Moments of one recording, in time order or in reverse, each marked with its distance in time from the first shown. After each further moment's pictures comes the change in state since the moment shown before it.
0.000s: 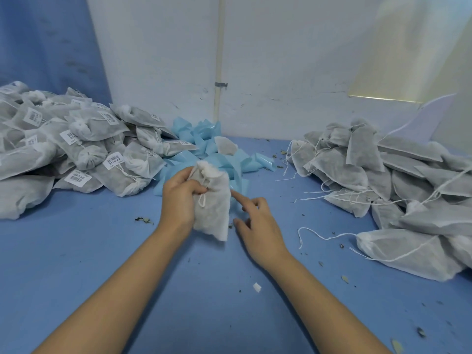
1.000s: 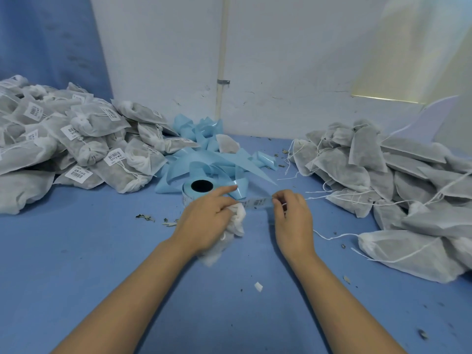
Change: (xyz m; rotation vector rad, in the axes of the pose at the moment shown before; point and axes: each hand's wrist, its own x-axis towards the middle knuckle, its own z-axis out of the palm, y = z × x) left_hand -0.006 -0.034 -0.004 0.975 -0.438 0.329; right_hand 0.001 0.024 -0.026 0.054 0.371 0.174
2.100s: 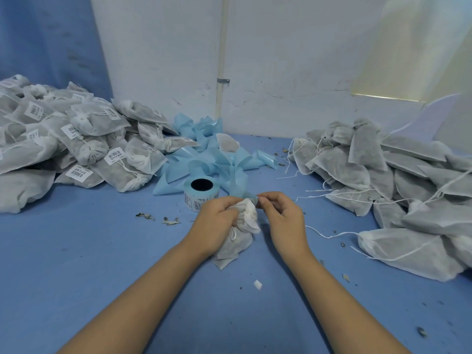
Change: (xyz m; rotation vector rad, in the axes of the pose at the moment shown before) left_hand -0.009 0.024 0.011 -0.594 0.004 -0.181; right_hand -0.008 -0.013 0.004 0.586 -0.119 0.107
